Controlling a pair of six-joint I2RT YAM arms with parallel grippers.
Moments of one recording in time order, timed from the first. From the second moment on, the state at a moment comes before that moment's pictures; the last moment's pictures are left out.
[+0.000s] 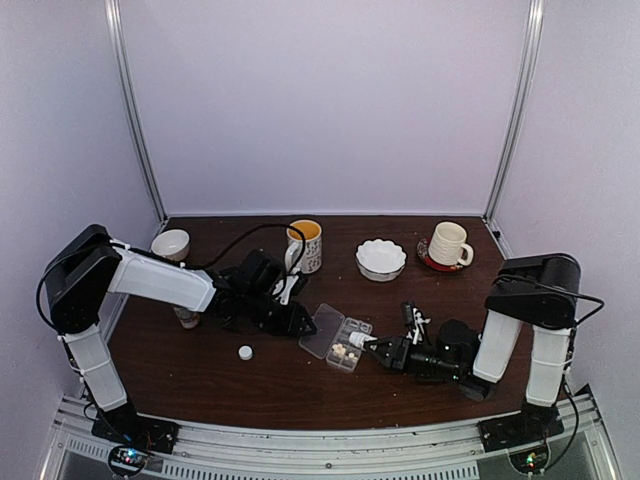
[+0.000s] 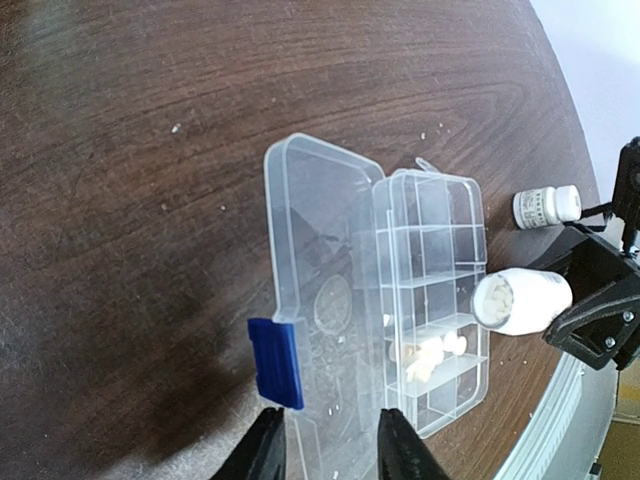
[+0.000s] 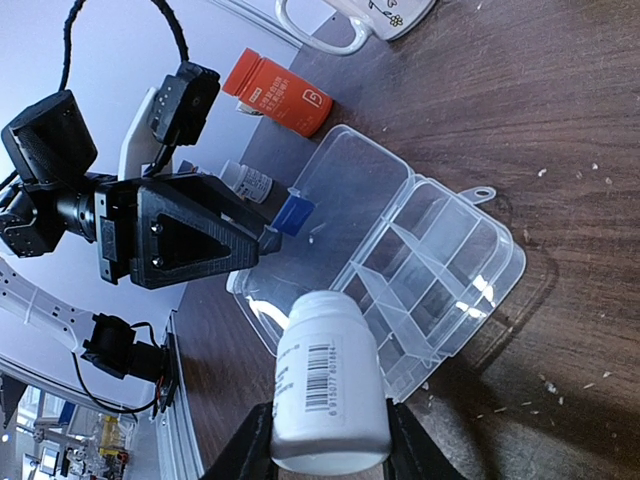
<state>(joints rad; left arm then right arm) -0.83 1.80 0.97 -0.02 0.35 -0.57 0.87 1.96 0.23 1.51 -0.17 0.95</state>
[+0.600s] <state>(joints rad) -0.83 1.80 0.97 -0.06 0.34 -0.56 0.87 1.88 0.25 1.40 -0.16 0.99</state>
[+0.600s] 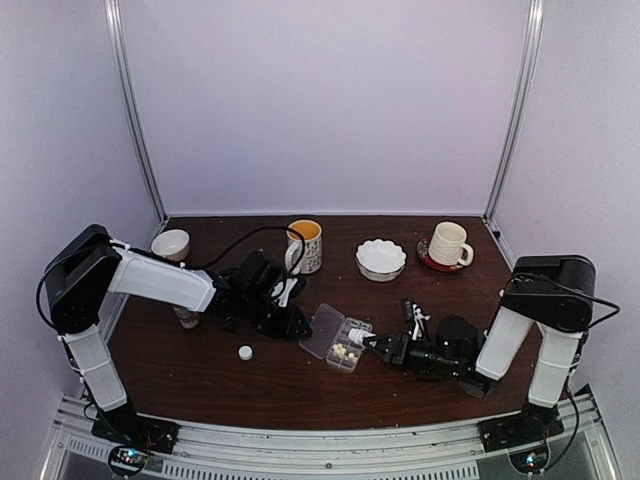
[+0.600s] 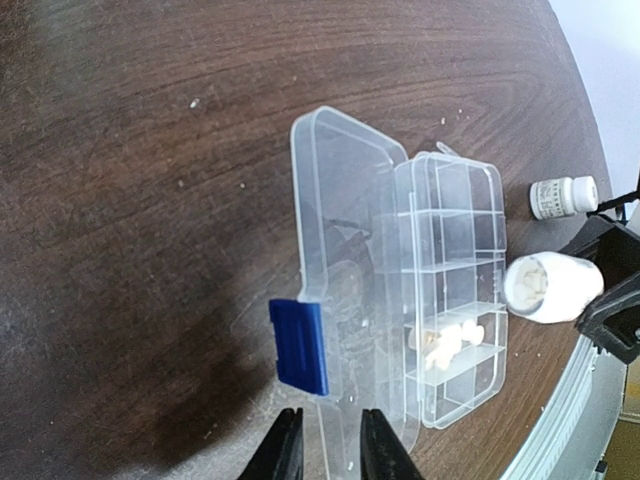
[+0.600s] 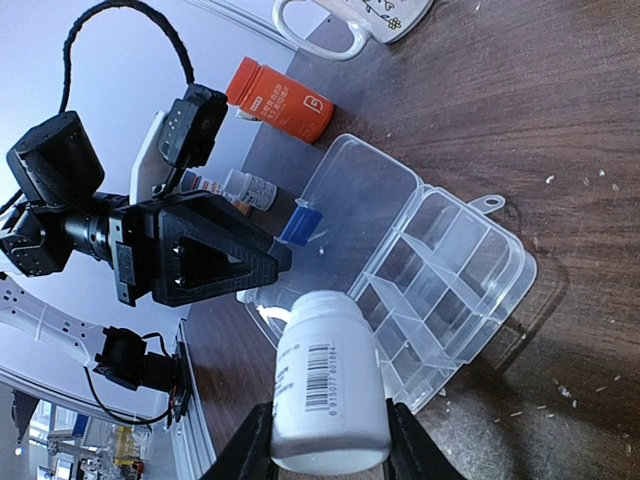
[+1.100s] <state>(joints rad) -0.83 1.80 0.97 -0.08 0.33 -0.55 0.87 1.83 0.26 1.31 -0.16 1.03</state>
